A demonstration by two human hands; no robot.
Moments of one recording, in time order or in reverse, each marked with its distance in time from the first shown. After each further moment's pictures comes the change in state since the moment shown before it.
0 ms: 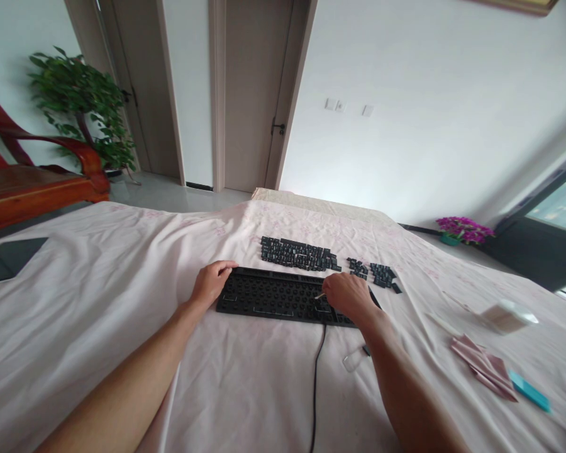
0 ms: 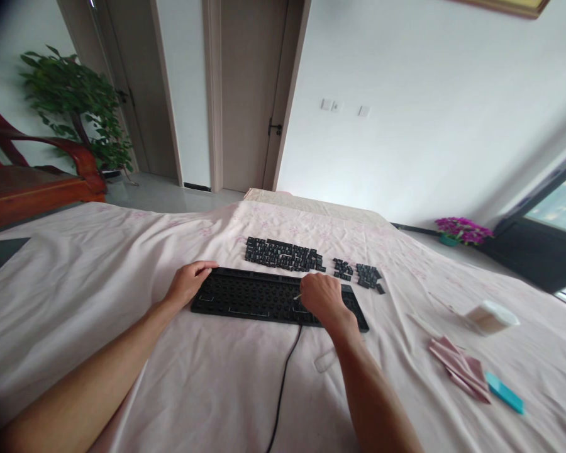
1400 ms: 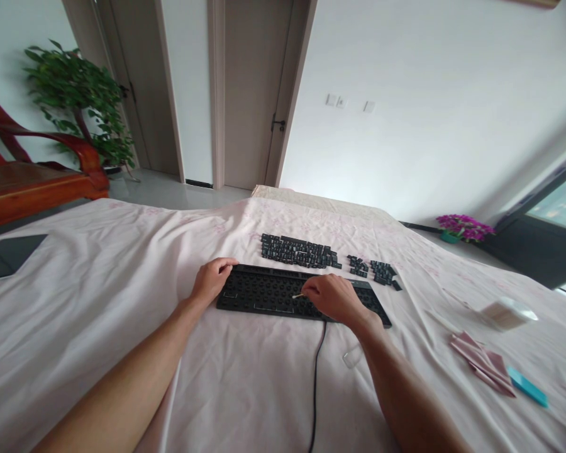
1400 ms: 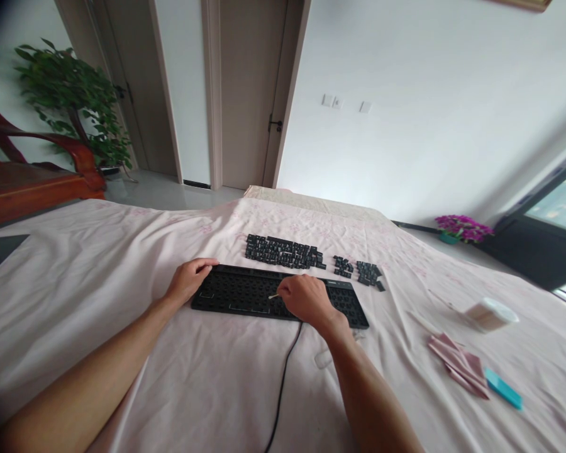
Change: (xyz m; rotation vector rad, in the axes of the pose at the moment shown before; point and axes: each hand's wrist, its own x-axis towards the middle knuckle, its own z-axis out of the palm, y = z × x) left_hand -0.001 0.000 0.000 0.027 0.009 0.014; right_hand -0.011 -0.026 -0.004 0.230 -0.018 -0.153
